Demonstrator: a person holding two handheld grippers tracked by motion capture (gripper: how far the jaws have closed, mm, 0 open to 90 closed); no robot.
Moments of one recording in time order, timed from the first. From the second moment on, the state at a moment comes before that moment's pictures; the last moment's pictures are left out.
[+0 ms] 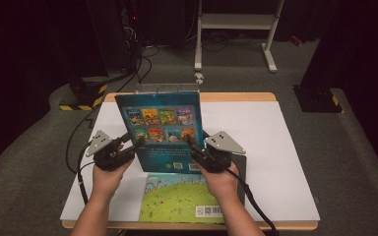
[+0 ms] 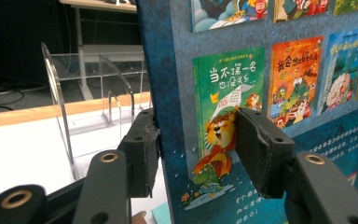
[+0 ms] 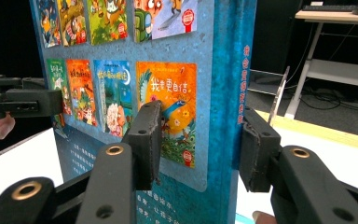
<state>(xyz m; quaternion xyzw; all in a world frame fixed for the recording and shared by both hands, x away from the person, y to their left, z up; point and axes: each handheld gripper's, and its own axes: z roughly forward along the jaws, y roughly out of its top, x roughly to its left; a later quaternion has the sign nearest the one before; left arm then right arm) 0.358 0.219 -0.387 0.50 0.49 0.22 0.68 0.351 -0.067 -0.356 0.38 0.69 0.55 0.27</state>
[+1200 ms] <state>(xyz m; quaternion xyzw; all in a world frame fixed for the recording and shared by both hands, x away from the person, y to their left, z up) 0.430 0.229 -0.401 0.50 0.50 0.24 0.67 0.412 -0.046 -0.357 0.38 0.69 0.54 0.29</state>
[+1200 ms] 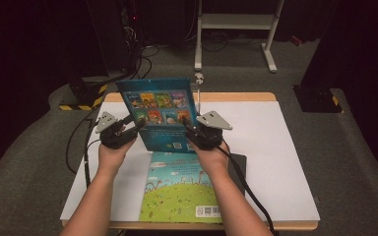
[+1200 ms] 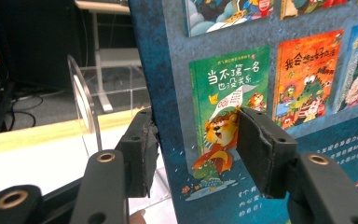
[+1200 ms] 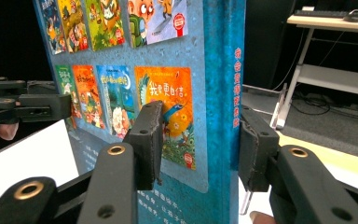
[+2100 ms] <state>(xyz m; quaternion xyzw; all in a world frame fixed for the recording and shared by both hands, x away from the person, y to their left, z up) 0.418 0.238 -0.405 0.50 0.50 0.26 0.66 0.406 -0.047 -0.360 0.35 0.71 0.57 0.23</state>
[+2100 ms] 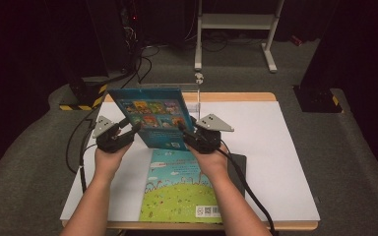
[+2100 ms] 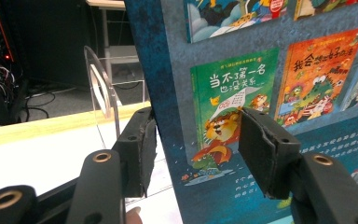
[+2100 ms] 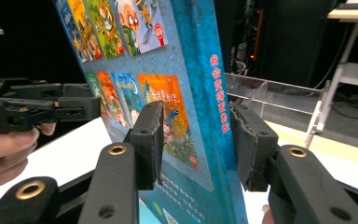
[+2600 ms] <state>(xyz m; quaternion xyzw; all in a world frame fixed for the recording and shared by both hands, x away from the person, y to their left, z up) 0.407 0.237 -0.405 0.48 0.50 0.27 0.67 0.396 -0.057 -0.364 0.31 0.72 0.59 0.20</state>
